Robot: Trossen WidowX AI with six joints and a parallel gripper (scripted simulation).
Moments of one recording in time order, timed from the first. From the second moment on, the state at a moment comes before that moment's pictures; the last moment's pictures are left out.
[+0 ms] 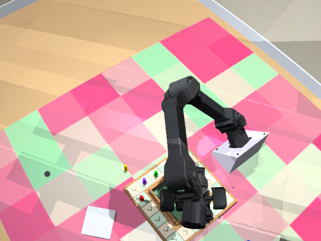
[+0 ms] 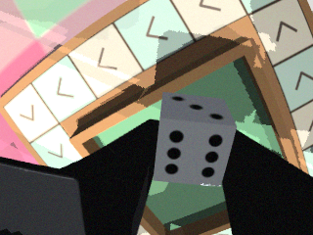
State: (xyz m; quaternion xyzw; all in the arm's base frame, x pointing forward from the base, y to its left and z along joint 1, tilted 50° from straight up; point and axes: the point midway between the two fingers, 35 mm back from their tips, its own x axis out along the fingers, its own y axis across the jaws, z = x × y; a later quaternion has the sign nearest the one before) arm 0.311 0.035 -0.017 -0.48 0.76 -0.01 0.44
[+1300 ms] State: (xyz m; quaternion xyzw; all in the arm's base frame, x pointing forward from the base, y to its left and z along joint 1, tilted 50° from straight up) arm 0.263 -0.032 0.011 -0.50 0.70 0.34 0.39
